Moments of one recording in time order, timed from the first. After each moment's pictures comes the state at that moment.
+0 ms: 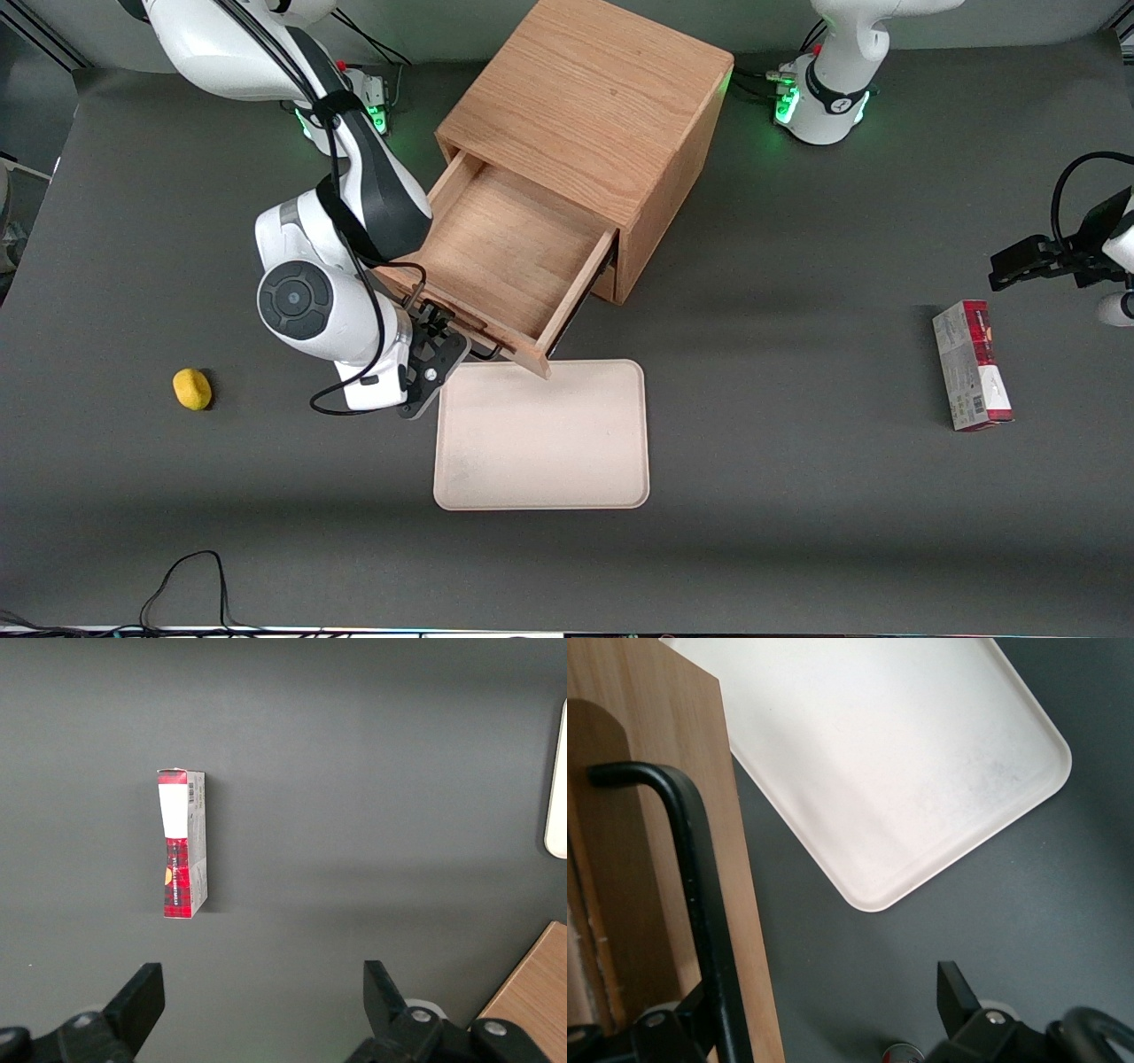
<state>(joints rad) 0.49 0.53 -0.08 -1.40 0.13 1.82 -0.53</state>
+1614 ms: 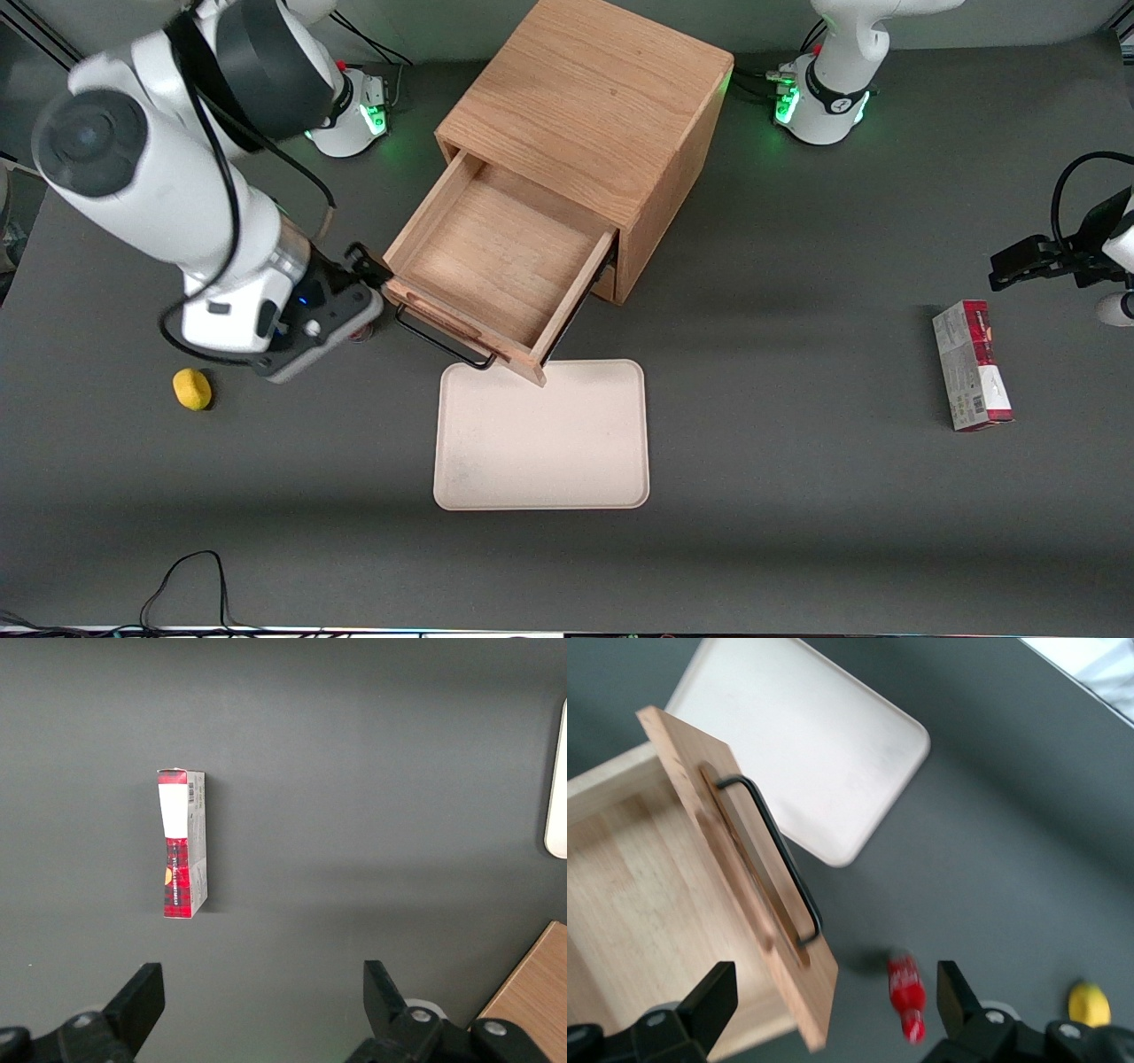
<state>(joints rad) 0.46 0.37 -0.11 -1.13 0.04 1.48 -0.18</state>
